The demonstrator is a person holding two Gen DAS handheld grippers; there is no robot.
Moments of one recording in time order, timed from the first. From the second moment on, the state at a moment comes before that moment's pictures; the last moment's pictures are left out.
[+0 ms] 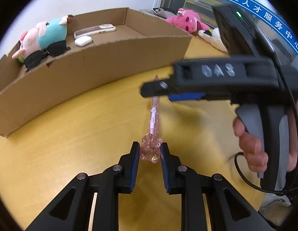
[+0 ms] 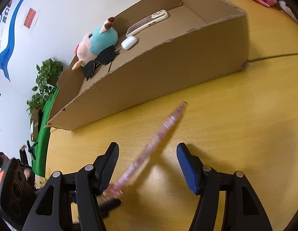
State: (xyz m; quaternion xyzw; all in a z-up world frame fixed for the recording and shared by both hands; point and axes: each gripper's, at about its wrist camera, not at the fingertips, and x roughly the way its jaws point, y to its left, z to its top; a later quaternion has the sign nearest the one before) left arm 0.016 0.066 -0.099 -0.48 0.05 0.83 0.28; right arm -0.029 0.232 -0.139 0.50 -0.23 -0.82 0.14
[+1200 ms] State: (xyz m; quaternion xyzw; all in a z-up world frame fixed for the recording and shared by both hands) left arm 0.045 0.067 -0.097 -0.51 -0.01 0.83 0.23; right arm -0.043 0.164 -0.110 0.53 -0.03 -0.84 0.14
